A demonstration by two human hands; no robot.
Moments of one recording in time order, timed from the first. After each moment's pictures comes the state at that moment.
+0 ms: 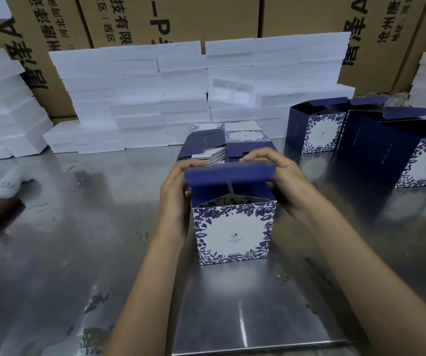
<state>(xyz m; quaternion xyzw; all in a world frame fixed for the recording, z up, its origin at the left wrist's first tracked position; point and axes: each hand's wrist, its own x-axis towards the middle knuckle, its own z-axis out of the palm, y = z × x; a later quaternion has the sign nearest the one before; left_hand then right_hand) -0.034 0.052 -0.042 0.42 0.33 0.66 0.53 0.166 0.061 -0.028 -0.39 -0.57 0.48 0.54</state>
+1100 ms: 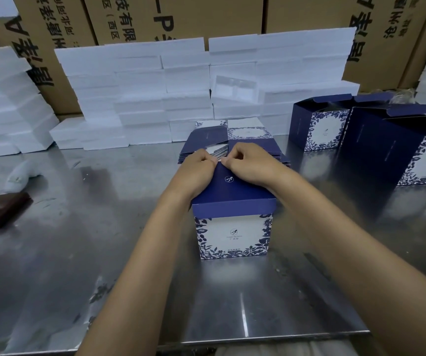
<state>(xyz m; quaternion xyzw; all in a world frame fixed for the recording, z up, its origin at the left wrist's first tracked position) -0.023 0.065 0.006 0.61 0.59 0.39 0.36 0.118 0.075 0.012 -0.57 -0.69 0.28 0.33</state>
